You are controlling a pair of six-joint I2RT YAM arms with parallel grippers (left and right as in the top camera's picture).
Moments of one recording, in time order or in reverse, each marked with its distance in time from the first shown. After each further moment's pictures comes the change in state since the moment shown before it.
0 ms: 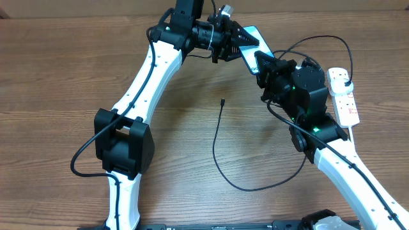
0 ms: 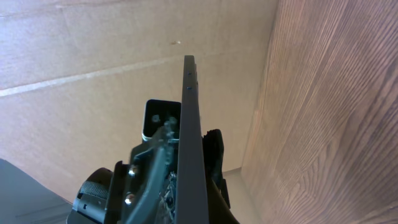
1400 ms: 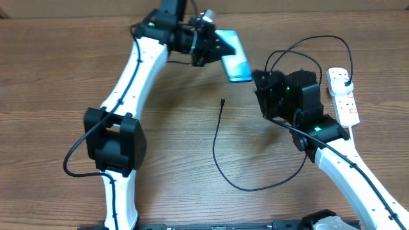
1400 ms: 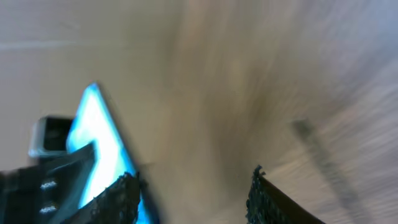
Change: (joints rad) left arm 0.108 0.000 0.000 -0.312 -0.087 0.390; right arm -0.024 0.000 0.003 -0.373 -0.041 -0.292
